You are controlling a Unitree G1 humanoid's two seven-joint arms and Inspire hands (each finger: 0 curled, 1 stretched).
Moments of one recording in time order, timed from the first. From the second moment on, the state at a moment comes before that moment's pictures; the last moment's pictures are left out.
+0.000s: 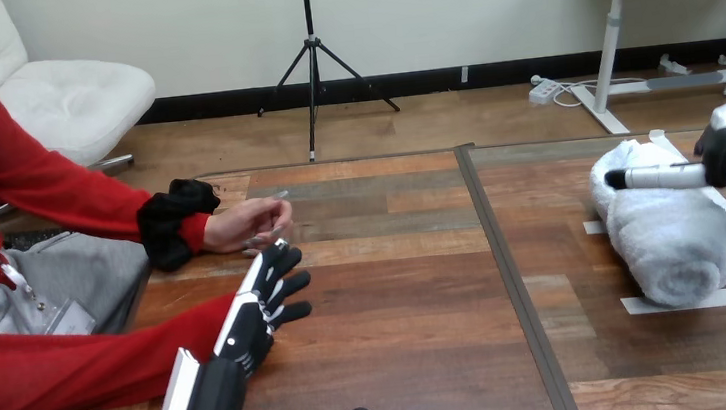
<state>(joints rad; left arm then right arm) 0.22 0.15 -0.06 0.46 0.06 -1.12 -0.12 -1.04 -0.51 0.44 1.40 -0.71 0.25 0.15</state>
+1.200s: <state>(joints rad) 0.23 0.14 -0.05 0.37 0.09 -1.12 -0.11 -0.98 -0.44 0.46 1.41 -0.69 0.28 0.12</state>
